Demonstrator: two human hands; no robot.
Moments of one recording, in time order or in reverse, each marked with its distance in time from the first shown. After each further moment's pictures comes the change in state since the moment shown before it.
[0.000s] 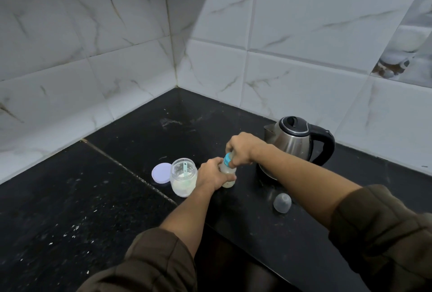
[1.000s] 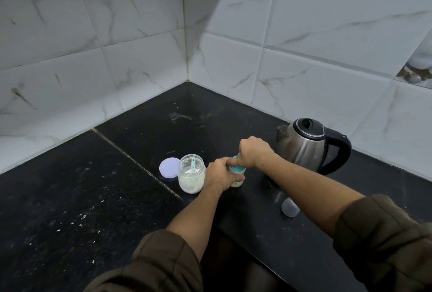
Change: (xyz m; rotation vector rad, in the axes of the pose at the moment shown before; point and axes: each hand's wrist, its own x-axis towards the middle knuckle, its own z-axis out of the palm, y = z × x) left_hand 0.001 -0.006 0.005 -0.085 0.020 -0.022; right_hand 0.023 -0.004 0.032 -0.085 0.101 0.146
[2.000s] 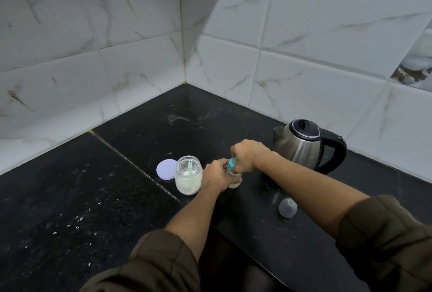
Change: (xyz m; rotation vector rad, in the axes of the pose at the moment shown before) left_hand 0.000 0.002 -0.001 0.038 -0.013 0.009; right_hand -0.002 0.004 -0.006 -0.081 -0.082 -0.195
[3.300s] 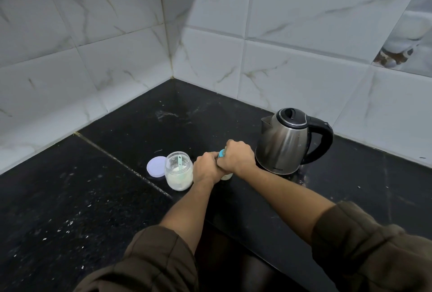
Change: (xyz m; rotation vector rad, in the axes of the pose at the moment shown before) left_hand 0.003 0.007 0.005 0.180 0.076 0.002; right_hand -0.011 -0.026 0.039 0.411 0.261 0.383
